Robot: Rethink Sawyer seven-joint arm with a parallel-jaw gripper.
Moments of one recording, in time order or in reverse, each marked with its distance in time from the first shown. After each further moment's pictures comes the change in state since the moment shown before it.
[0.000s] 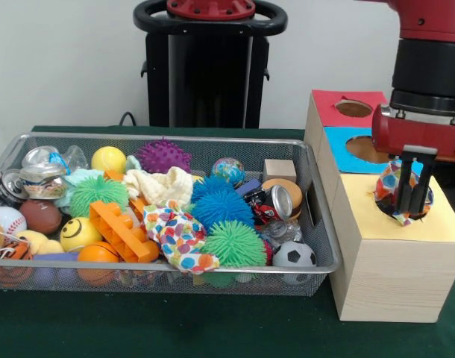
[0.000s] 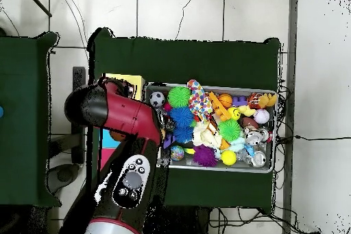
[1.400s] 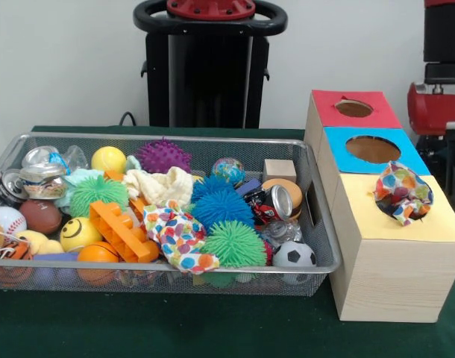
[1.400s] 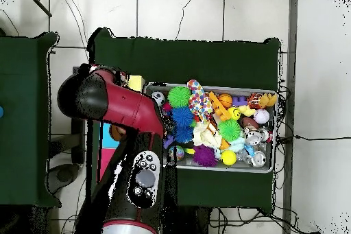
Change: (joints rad) arm -0.079 -0.096 0.136 -0.002 0.000 0.000 0.000
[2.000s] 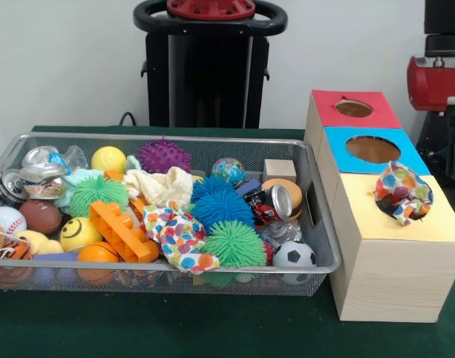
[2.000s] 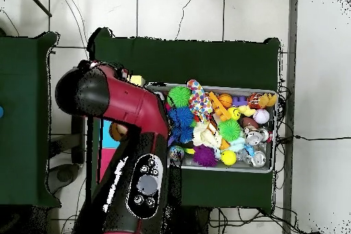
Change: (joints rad) arm -0.001 -0.026 -0.035 -0.031 0.000 0.087 0.000
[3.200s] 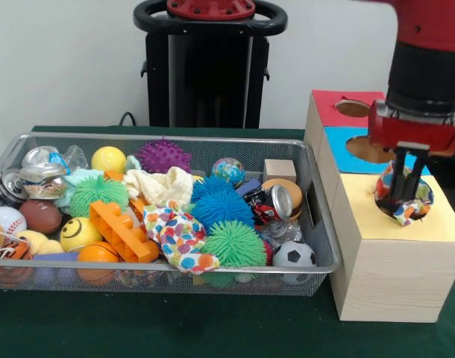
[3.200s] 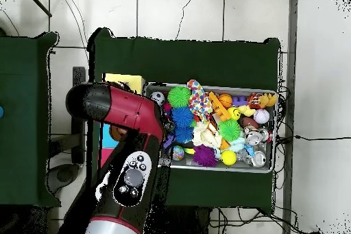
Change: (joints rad) arm 0.072 0.129 -0.125 -0.015 0.002 0.136 0.000
